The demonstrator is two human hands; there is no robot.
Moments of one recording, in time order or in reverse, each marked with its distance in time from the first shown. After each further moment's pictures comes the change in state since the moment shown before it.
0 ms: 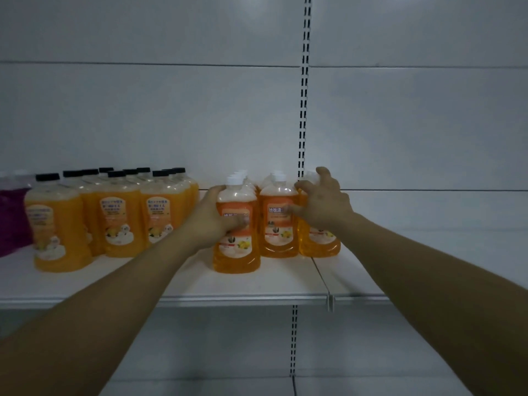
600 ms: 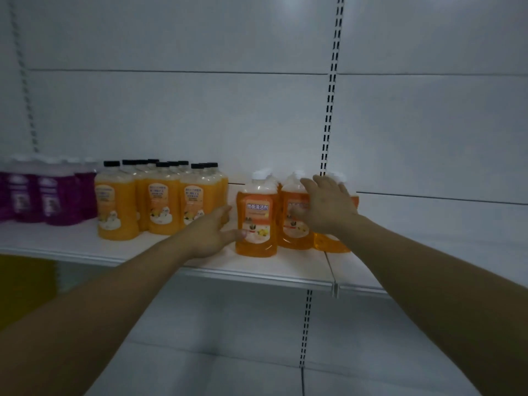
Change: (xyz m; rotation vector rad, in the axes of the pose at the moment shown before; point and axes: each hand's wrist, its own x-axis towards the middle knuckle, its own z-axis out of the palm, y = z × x) left_hand -0.063 -0.013 -0.027 0.446 -0.070 -0.092; right_hand -0.033 -0.028 -0.018 -0.036 -0.023 -0.203
